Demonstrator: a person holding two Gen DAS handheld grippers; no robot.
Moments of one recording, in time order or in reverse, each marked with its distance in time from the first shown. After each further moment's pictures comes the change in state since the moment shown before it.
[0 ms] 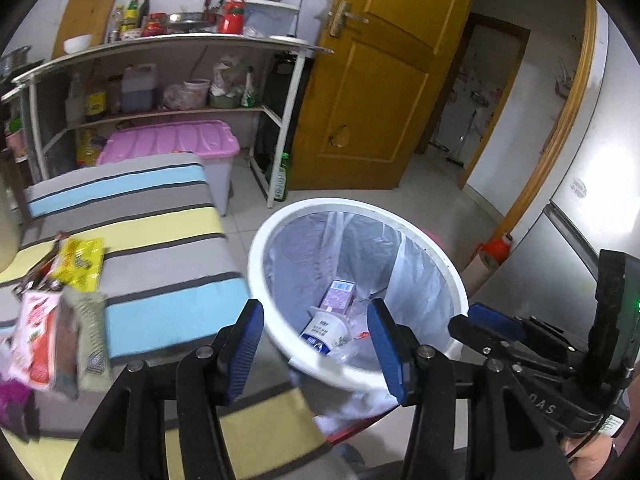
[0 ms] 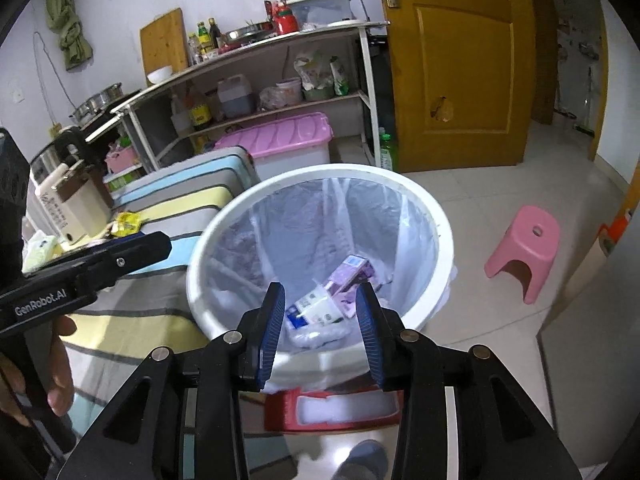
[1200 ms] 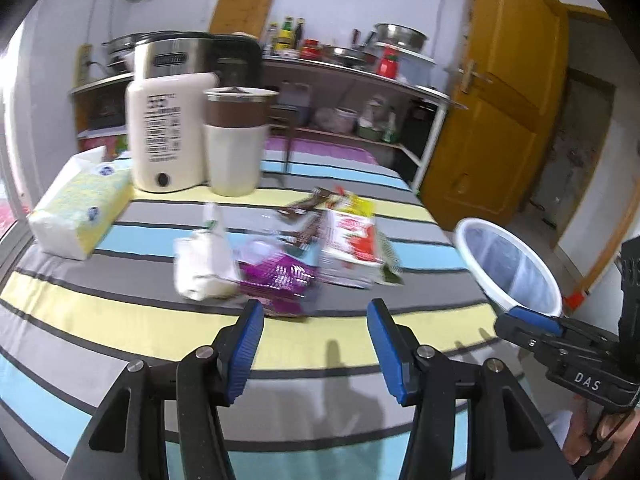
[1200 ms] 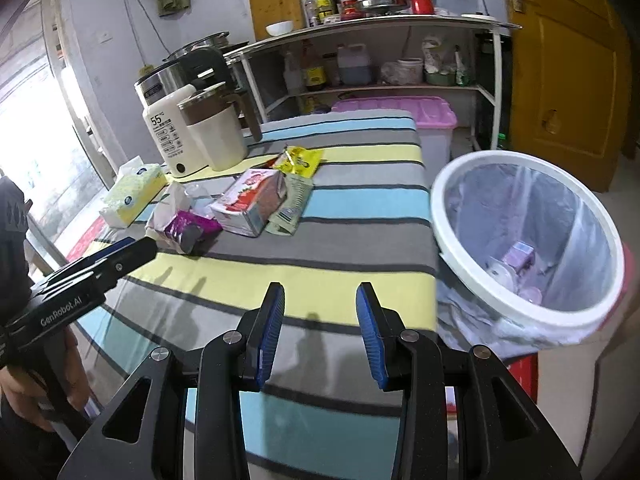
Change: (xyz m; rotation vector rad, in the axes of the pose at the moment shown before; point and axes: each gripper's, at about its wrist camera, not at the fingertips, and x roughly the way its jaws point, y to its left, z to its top) left arm -0.154 0.148 -0.089 -0.220 -0.143 0.365; right arm 0.010 0.163 -0.037 -0.195 0.096 0.265
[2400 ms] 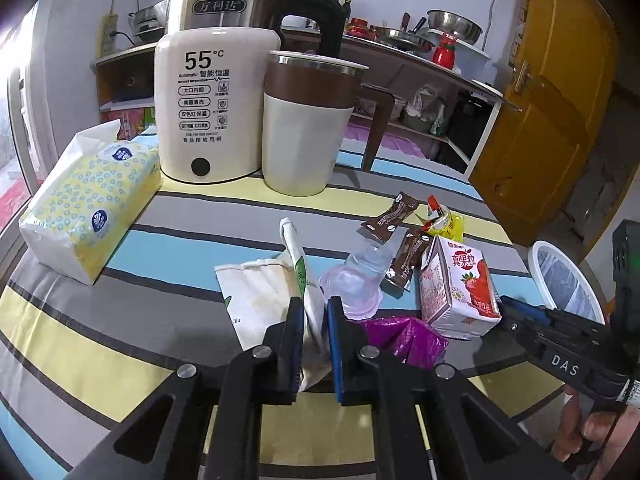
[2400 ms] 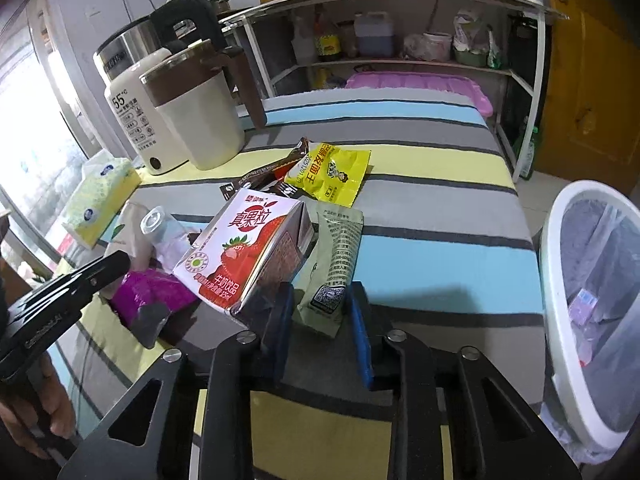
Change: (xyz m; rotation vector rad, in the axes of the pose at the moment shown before) left arm 0.068 0.056 0.032 -0.066 0.077 0.085; right arm 0.118 0.030 0.061 -0.037 0.111 -0.002
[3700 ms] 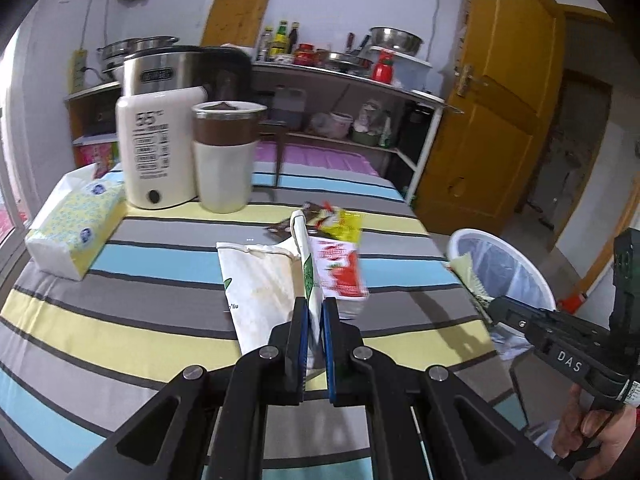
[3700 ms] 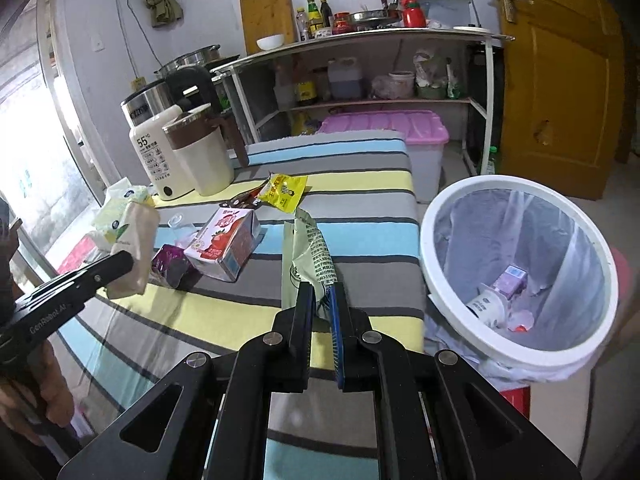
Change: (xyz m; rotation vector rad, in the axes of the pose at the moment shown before) left arm -0.075 -0.073 -0.029 0.092 -0.082 -0.117; right arm -0.113 -0.036 -0.055 0.051 -0.166 -0.037
